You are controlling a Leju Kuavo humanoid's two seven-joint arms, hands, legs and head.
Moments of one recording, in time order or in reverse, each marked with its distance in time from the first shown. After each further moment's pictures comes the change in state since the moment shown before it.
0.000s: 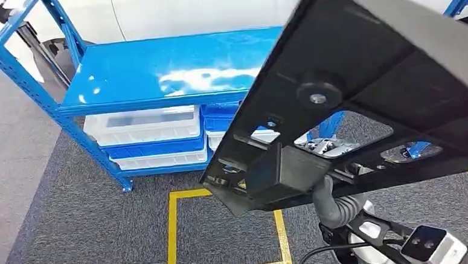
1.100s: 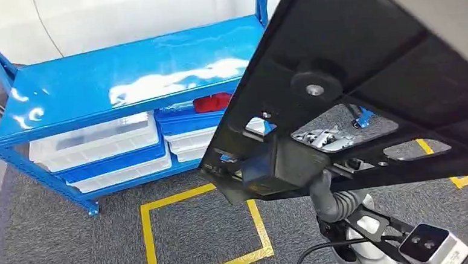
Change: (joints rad) left arm -0.001 0.022 0.021 0.000 -0.048 0.100 0.069; right arm -0.058 -0.028 0.060 -0.018 0.017 -0.090 0.000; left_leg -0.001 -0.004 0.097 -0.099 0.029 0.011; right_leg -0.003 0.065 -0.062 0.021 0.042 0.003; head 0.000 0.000
